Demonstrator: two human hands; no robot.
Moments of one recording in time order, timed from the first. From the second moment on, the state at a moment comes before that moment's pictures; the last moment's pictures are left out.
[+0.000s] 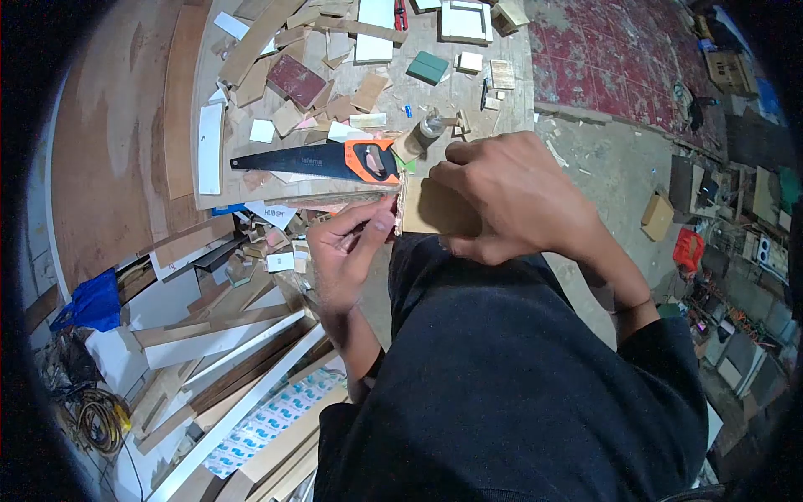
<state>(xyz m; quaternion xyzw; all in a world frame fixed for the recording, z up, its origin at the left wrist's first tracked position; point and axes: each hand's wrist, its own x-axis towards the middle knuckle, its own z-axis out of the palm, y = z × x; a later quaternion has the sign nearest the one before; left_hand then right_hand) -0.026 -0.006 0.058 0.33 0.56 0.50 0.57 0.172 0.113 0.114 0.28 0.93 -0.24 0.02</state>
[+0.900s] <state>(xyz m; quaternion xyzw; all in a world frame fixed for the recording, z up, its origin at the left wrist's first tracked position) -0.032 0.001 0.057 0.44 0.46 0.54 0.56 0.181 0.118 0.110 0.28 0.87 -0.41 0.00</state>
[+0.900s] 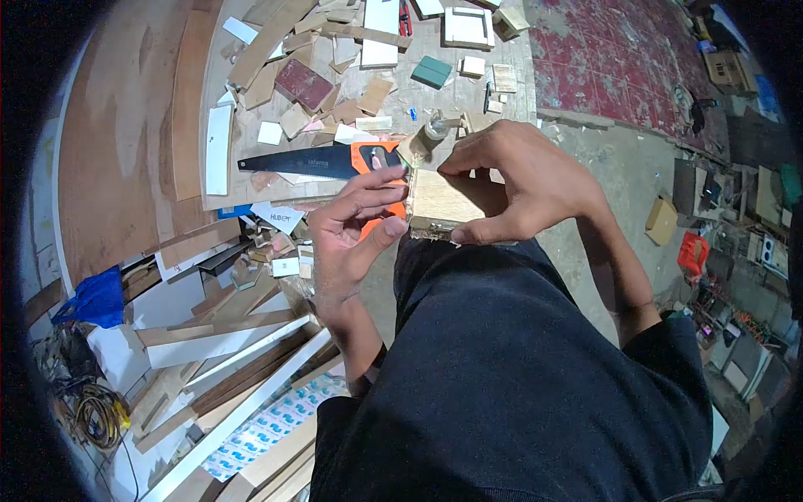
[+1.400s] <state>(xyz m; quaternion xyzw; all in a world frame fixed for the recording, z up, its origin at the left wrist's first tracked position) -0.034 -0.010 0.054 0.40 0.46 0.58 0.55 0.168 0.116 0.107 0.26 0.87 -0.42 -0.01</state>
